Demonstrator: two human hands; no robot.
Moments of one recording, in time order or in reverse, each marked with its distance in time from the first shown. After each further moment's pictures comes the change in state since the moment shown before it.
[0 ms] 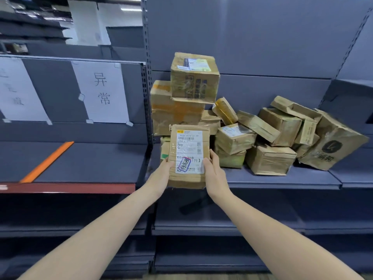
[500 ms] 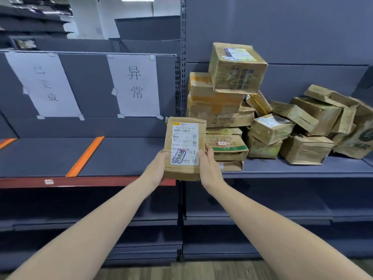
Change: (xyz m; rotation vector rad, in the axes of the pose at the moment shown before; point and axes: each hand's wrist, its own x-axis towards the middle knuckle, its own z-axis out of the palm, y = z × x) left_hand -0.011 -0.011 -0.174 0.086 0.058 -0.009; right_hand -0.014 -0.042 0.175 0.027 -0.004 0.042
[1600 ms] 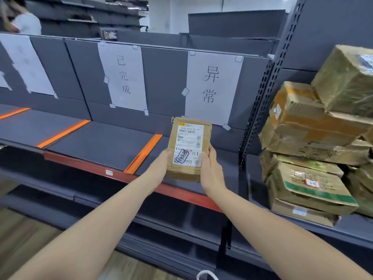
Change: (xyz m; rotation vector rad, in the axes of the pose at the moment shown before) left_hand 0.084 -0.022 -0.176 -0.079 0.321 -0.173; right_hand 0.091 -0.031 0.203 -0.095 -0.252 -0.082
